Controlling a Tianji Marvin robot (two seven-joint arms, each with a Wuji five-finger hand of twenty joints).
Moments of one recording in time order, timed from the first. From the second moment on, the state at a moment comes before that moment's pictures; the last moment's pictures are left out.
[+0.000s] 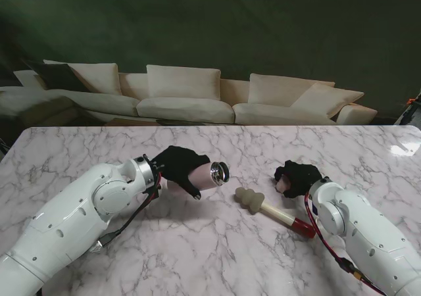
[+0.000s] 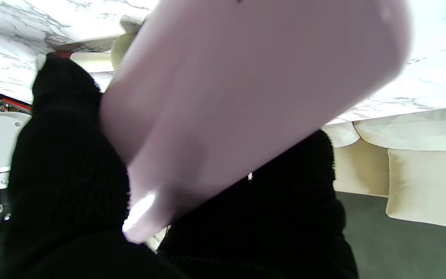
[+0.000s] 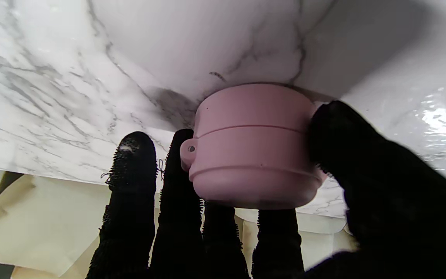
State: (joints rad) left arm 1.14 -1.06 -0.92 -1.40 0.79 -0.46 -0.12; right arm -1.25 -1.01 1.04 -1.14 -1.03 -0.08 0.01; left_hand 0.83 -0.64 0.04 -0.03 0.56 0.20 0.67 0.79 0.96 0.14 0.33 0.76 0.96 0.16 0.51 0.69 0.64 0.13 1.18 0.50; right_hand 0.48 -0.67 0.99 -0.12 0.36 -0.17 0.84 0.42 0.31 0.05 0.92 0.47 0.68 0.03 0.66 0.45 0.57 0.13 1.24 0.50
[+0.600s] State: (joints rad) left arm 1.14 -1.06 -0.92 -1.39 0.79 -0.46 -0.11; right arm -1.29 -1.04 1.08 -1.14 -0.98 -0.02 -0.08; left_hand 0.83 -0.64 0.04 -0.03 0.56 0.20 0.67 0.79 0.96 0.14 0.33 0.76 0.96 0.16 0.51 0.69 0.64 0.13 1.18 0.50; right_hand 0.53 -0.79 0.93 -0.29 0.50 -0.22 0.95 0.41 0.53 0.05 0.95 0.56 0.86 0.12 0.74 0.49 0.84 0.10 1.38 0.51
